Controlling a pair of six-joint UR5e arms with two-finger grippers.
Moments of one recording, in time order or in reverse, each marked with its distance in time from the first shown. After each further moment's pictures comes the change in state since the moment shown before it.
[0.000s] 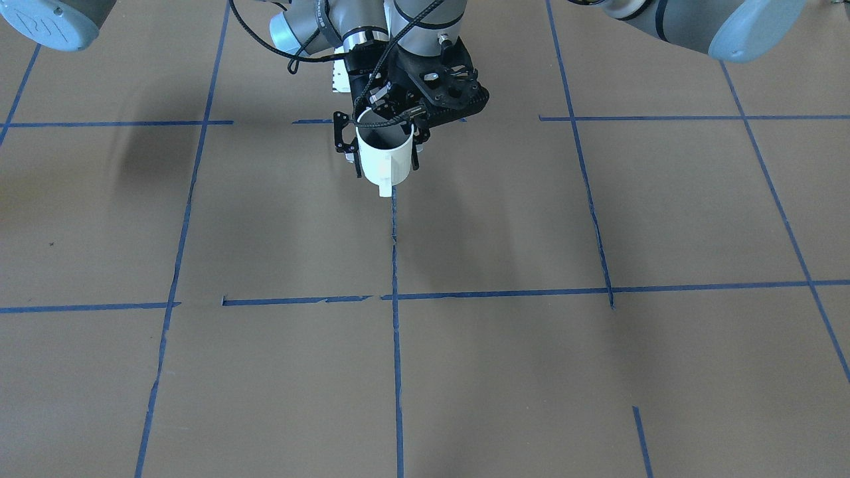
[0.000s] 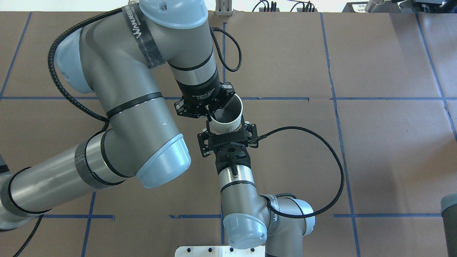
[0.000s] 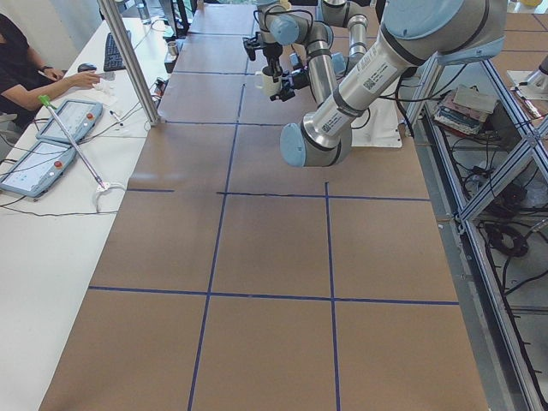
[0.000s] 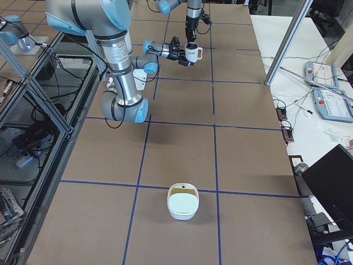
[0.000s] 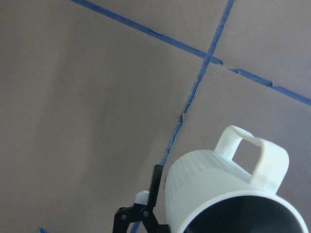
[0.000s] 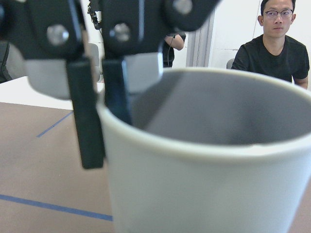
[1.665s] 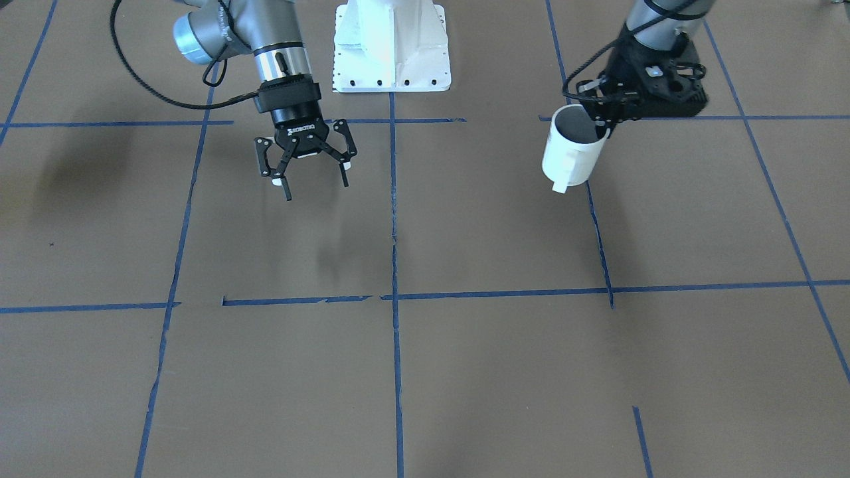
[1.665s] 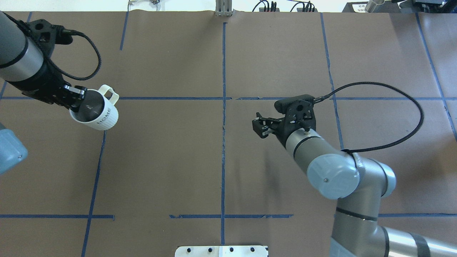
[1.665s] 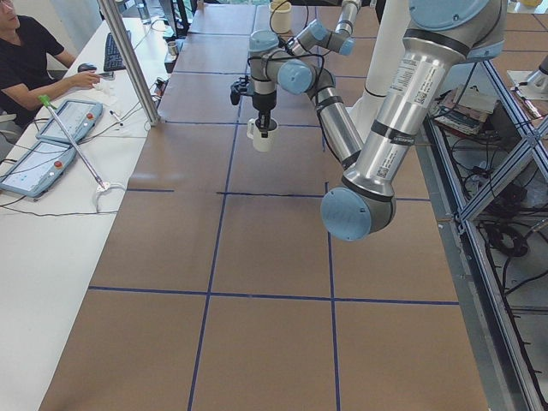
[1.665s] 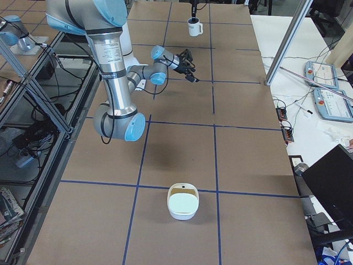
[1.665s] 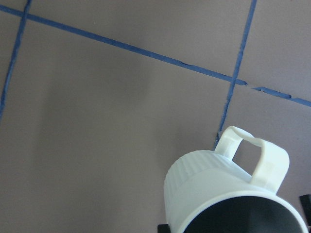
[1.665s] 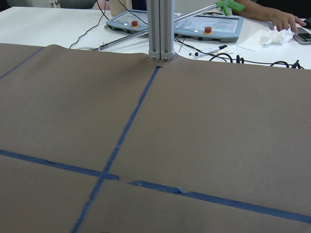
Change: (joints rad) left arm -0.286 0.603 -0.360 0.012 -0.012 0.789; right arm 0.247 -0.315 0.266 0.012 0.583 -0.032
